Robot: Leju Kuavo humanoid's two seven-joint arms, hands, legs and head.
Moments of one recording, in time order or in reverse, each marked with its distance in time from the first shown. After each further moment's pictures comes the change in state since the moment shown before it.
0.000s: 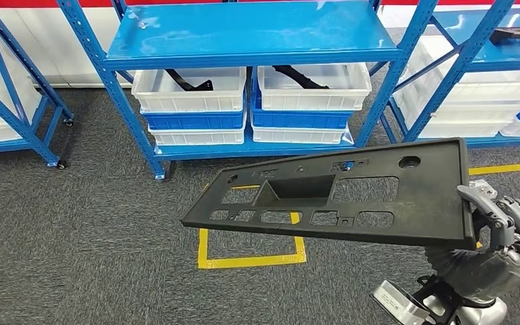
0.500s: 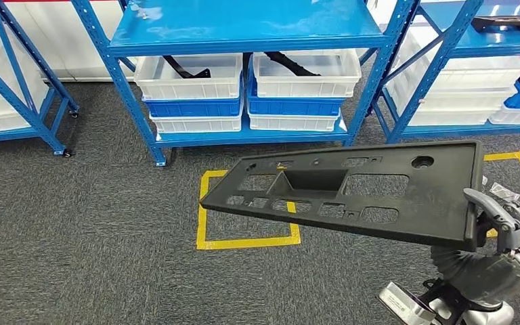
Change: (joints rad) left arm -0.007 0.014 -0.006 0.014 -0.021 -0.005 -0.014; right arm 0.019 -0.008 -0.021 -0.012 -0.013 0.000 0.000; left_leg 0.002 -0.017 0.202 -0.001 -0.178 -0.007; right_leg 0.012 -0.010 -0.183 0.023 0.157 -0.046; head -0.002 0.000
